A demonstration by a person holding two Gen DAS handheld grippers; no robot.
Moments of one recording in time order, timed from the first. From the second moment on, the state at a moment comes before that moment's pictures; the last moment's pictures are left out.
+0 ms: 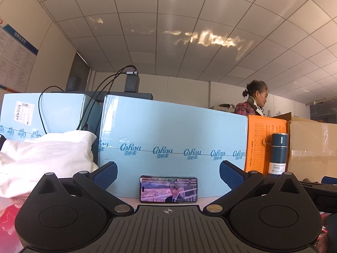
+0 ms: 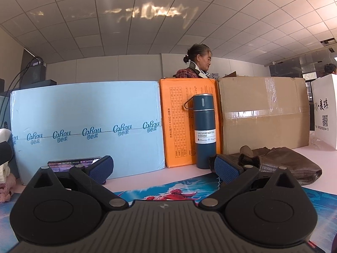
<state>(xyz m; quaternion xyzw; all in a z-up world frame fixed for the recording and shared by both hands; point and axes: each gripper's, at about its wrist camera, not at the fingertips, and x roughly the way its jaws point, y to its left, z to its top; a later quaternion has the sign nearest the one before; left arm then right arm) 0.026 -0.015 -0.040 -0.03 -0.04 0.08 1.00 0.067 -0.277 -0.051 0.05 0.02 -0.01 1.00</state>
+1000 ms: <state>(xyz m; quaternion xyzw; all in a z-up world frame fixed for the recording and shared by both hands) 0.024 -0.025 -0.041 -0.01 -0.04 0.05 1.00 0.064 -0.267 -0.053 0.02 0.01 0.00 1.00</state>
